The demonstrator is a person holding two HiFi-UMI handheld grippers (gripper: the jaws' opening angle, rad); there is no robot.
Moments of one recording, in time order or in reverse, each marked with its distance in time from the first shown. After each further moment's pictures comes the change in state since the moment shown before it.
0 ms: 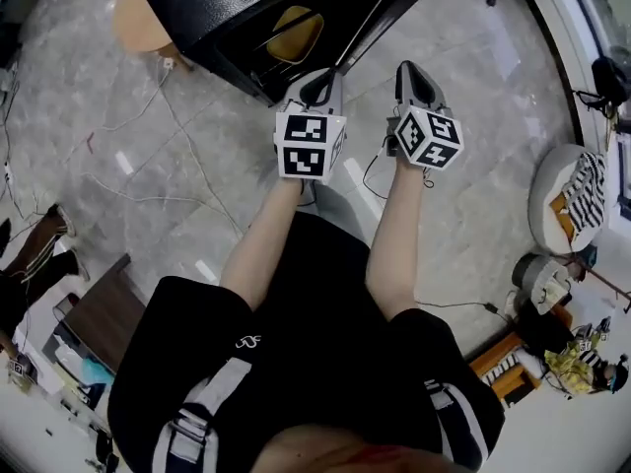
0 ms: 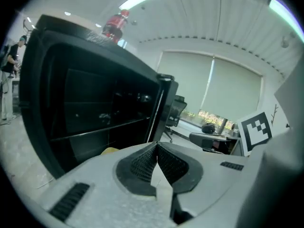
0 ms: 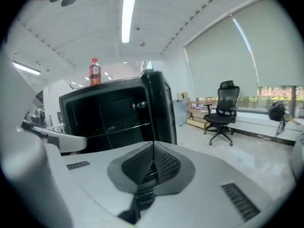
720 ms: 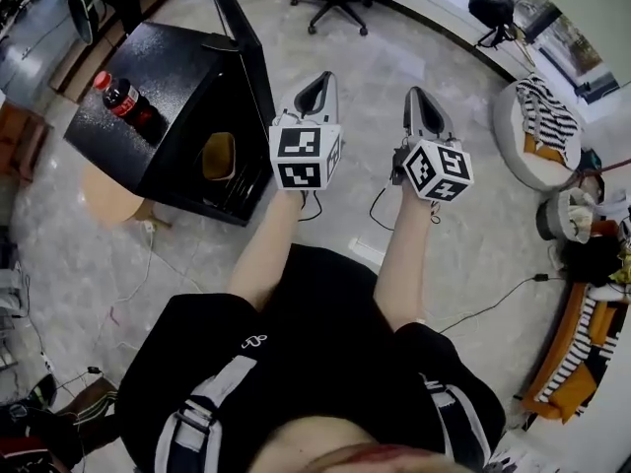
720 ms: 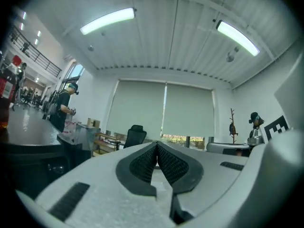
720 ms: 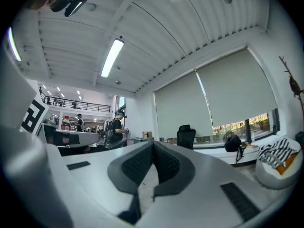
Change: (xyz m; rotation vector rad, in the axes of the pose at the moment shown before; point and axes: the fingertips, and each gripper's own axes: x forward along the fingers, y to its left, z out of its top) left arm 0.001 -0.253 0.170 0.263 -0.345 -0.441; right arm -0.250 -0.142 0.164 0.002 -0.451 -0.434
